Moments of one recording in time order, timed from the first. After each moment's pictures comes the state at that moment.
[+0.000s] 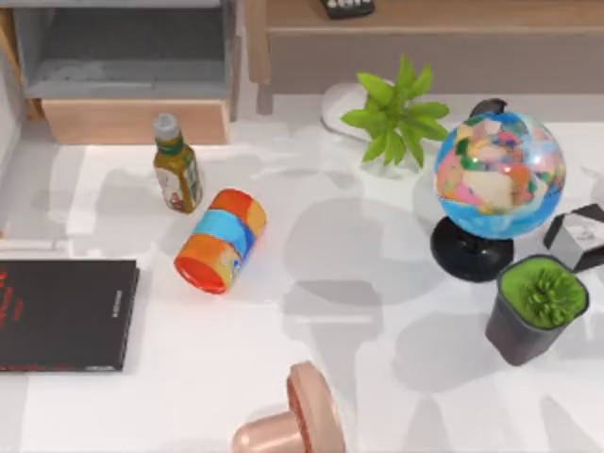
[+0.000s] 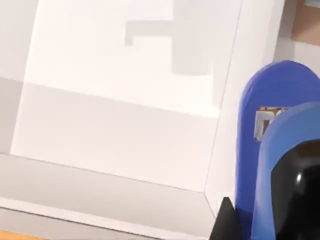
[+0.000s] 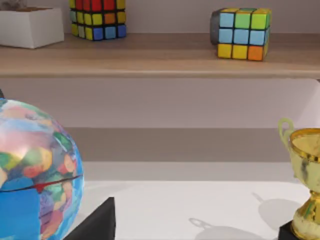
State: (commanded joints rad) left arm 0.15 1.94 1.84 -1.10 -0.02 0.00; right arm 0.00 0.00 0.00 0.00 0.00 0.00
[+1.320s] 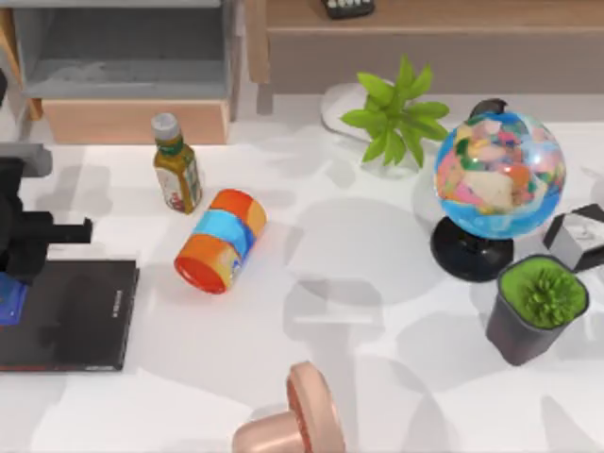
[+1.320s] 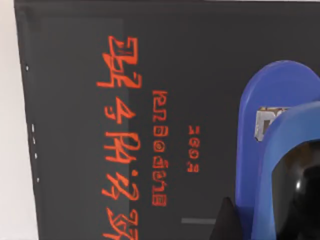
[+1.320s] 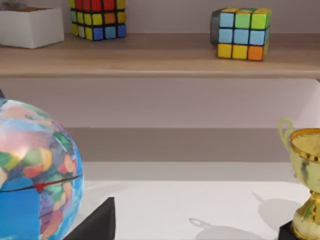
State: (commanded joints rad) left arm -0.04 1.65 1.08 -0.90 -0.02 -0.03; right arm 0.00 0.00 0.00 0.00 0.00 0.00
